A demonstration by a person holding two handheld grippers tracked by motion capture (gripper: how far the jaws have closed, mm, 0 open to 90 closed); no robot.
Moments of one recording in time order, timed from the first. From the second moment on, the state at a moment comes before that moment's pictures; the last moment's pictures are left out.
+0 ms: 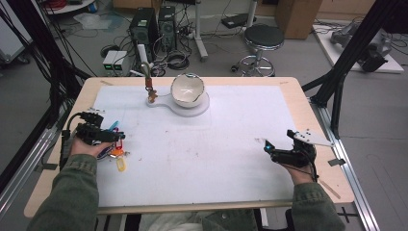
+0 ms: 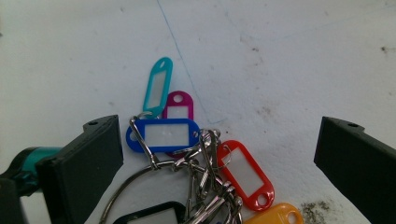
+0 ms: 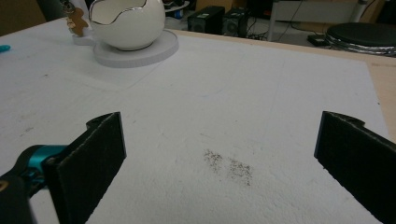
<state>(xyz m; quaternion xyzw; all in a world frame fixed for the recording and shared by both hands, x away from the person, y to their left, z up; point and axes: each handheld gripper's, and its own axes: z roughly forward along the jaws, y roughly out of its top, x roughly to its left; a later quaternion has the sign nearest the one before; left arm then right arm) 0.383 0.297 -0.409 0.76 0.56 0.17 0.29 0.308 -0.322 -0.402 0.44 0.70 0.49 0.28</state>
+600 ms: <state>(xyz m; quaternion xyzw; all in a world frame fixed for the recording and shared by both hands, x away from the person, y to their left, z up) 0.391 0.294 -0.421 0.78 0.55 0.13 0.27 0.305 -0.319 -0.402 0.44 0.70 0.50 0.28</state>
